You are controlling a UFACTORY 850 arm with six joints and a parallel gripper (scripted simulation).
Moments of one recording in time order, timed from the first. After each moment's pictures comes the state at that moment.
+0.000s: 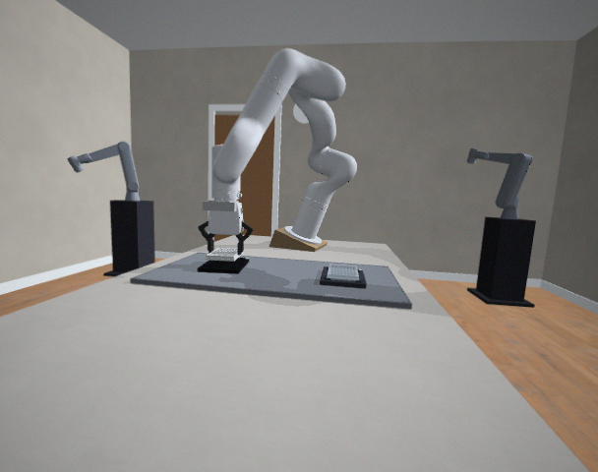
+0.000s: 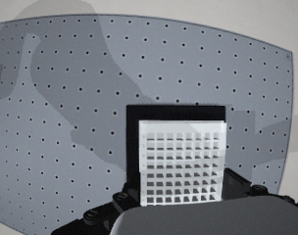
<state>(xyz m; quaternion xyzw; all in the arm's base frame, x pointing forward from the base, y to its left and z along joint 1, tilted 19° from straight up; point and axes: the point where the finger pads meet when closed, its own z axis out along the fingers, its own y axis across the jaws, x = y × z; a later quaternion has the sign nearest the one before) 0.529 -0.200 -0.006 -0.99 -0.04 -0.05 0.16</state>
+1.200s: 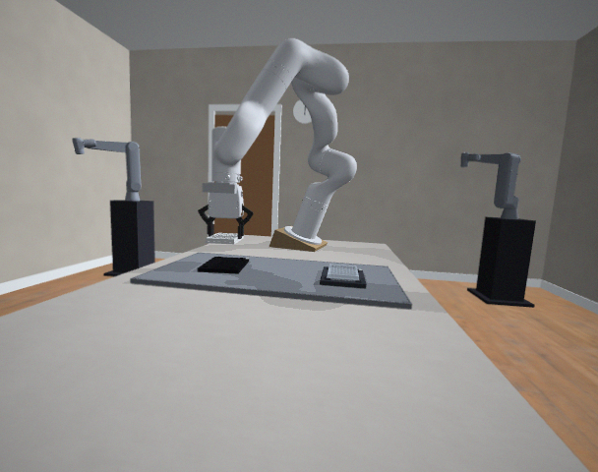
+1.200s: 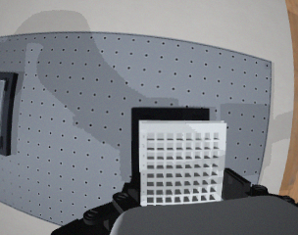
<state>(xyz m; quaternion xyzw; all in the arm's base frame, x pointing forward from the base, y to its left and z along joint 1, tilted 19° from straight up) 0.525 -0.216 0.042 -0.99 -0.04 -0.05 0.16</state>
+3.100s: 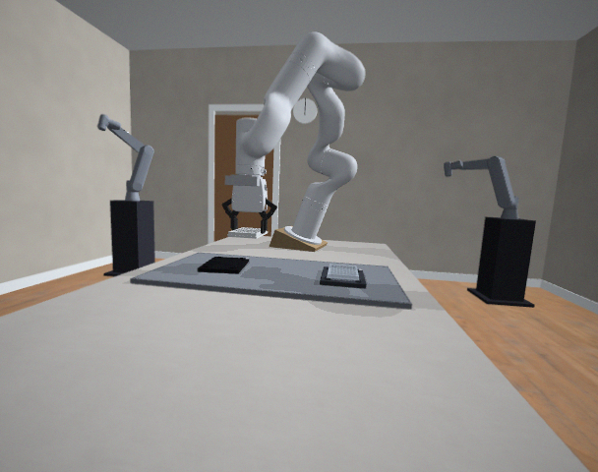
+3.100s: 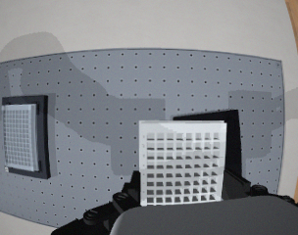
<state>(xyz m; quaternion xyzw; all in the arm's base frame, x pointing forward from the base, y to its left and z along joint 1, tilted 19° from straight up) 0.532 -0.151 0.088 -0.99 0.02 -0.04 0.16</state>
